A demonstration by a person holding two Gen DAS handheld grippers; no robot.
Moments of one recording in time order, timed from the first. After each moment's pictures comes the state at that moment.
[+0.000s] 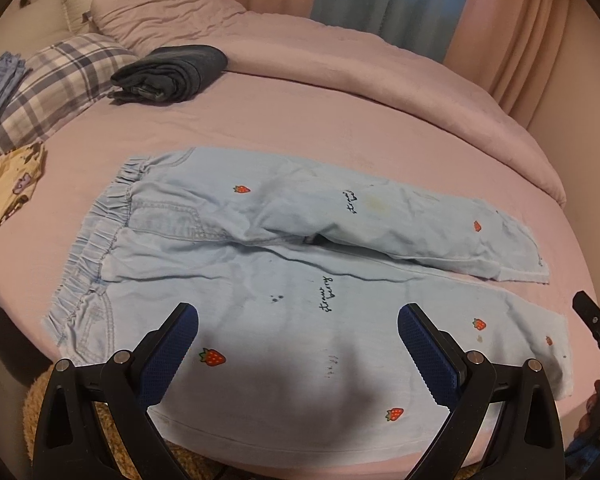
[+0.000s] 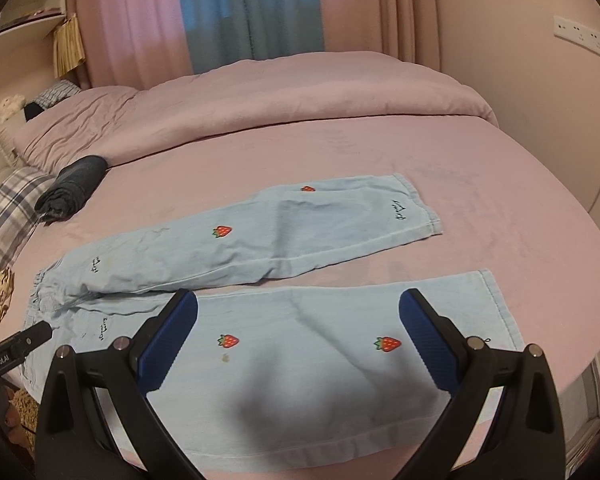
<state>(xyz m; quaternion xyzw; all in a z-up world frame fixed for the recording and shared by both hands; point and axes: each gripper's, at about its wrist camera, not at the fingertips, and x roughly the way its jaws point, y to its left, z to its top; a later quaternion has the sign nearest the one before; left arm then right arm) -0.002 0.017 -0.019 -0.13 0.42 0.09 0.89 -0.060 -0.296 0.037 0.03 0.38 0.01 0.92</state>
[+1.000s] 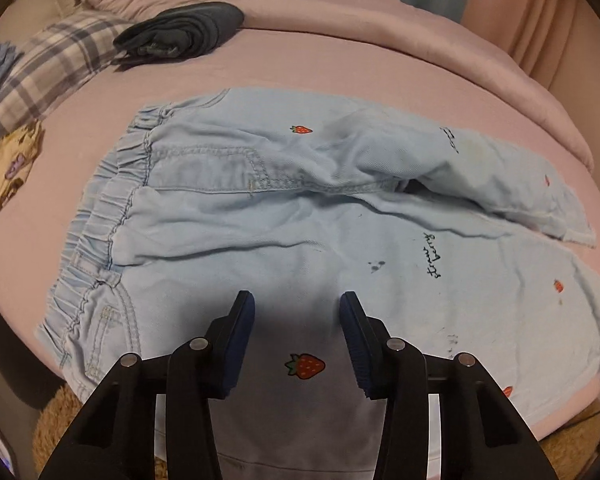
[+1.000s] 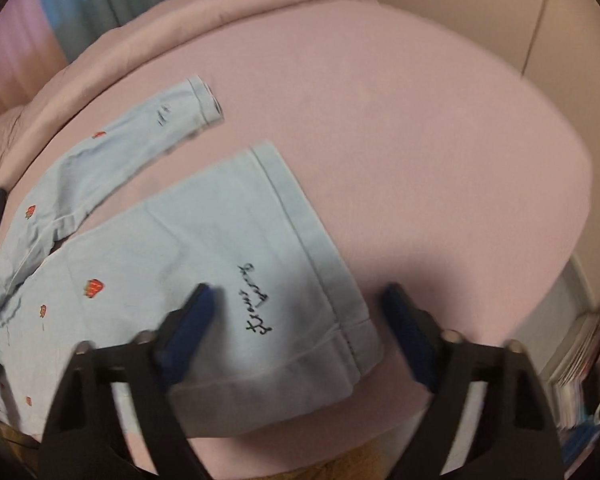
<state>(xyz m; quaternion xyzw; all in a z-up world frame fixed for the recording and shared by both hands) 0.010 0.067 -0.078 -0.09 0.48 0.10 0.86 -0.074 -0.467 -0.047 0.11 0.48 -0.14 0.86</state>
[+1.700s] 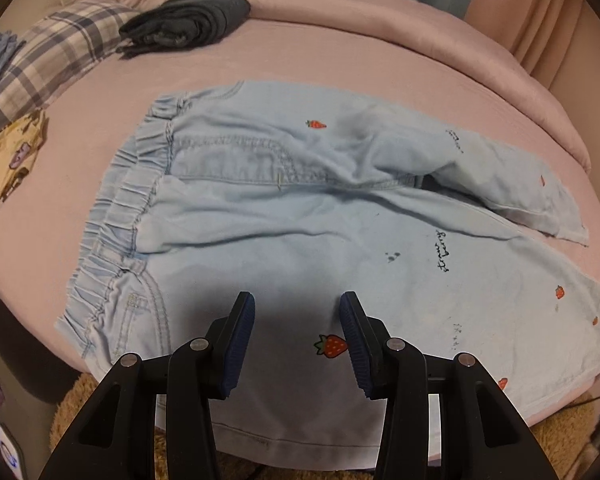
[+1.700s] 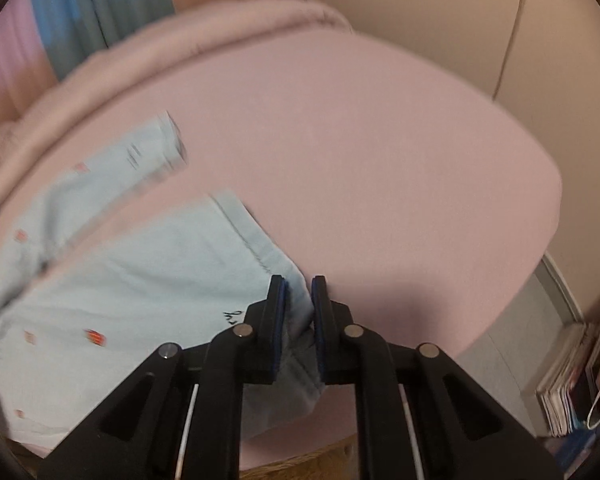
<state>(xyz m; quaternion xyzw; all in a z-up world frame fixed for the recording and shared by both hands) 0.002 0.084 -0.073 -0.12 0.51 0.08 0.85 -0.085 -0.495 -0.048 0.12 0.47 -0.17 0.85</state>
